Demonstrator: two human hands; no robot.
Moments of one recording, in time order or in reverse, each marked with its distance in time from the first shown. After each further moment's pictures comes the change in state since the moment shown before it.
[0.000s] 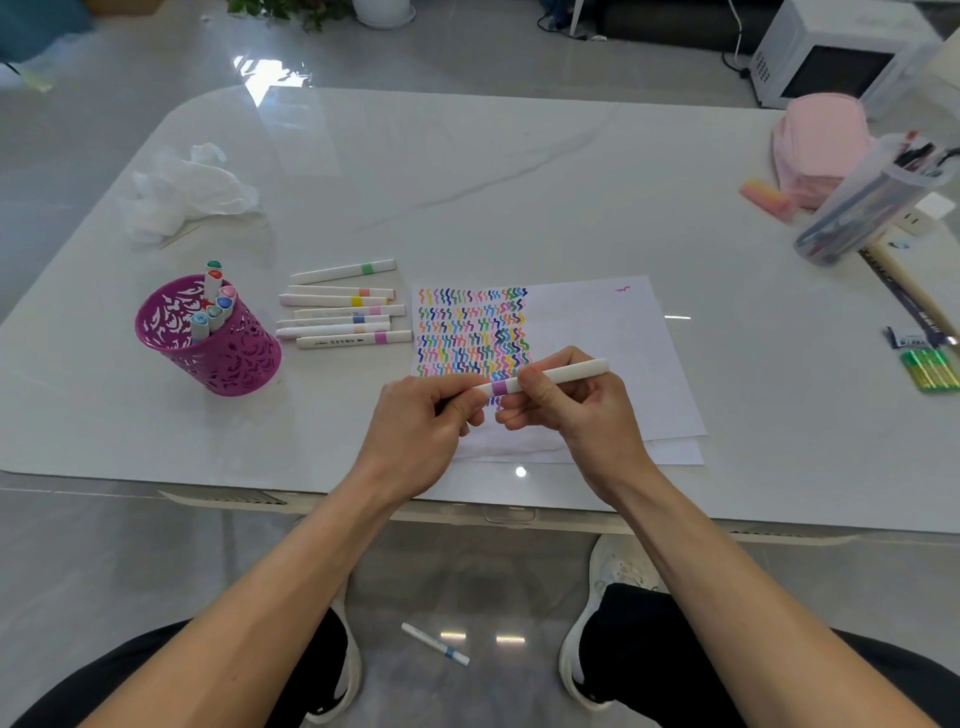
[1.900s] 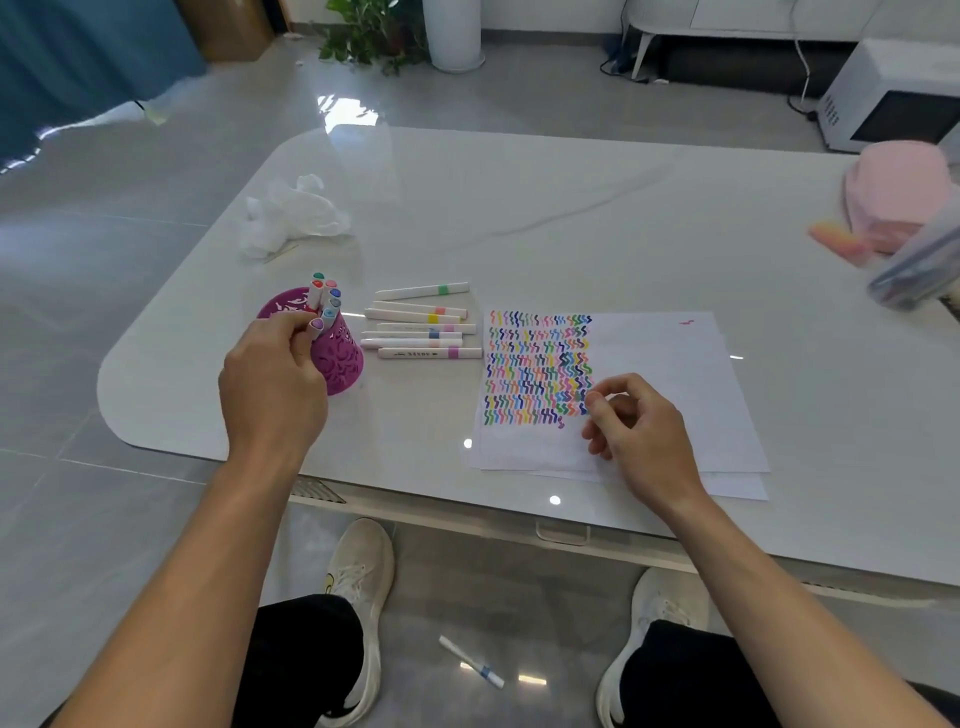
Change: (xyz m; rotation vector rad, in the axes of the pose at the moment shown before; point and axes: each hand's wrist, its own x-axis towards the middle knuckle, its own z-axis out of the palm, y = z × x) left_hand -0.012 -0.027 -0.143 0.505 0.674 -0.148; right_hand 0.007 0.012 0.001 -0.564 0.092 -0.069
